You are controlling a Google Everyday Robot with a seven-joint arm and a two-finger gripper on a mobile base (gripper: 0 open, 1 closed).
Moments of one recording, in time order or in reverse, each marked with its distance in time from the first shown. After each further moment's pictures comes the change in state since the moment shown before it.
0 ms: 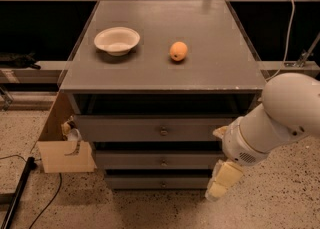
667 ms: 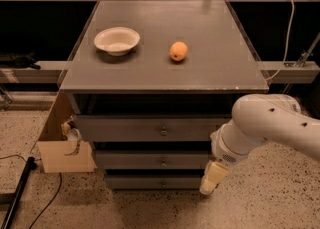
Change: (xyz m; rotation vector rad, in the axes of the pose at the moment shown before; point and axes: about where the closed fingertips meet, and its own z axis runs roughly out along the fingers) arm 0.026 -0.048 0.075 0.068 0.108 0.023
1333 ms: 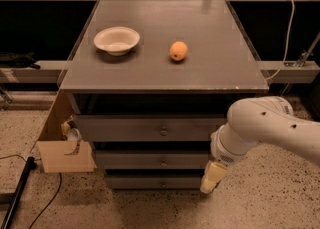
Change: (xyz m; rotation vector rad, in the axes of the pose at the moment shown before) arm 0.010 -0.015 0.023 0.023 0.041 -0.005
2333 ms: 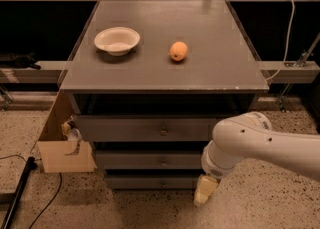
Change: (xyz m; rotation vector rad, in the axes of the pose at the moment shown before) arm 0.007 0.022 0.050 -0.026 0.047 -0.011
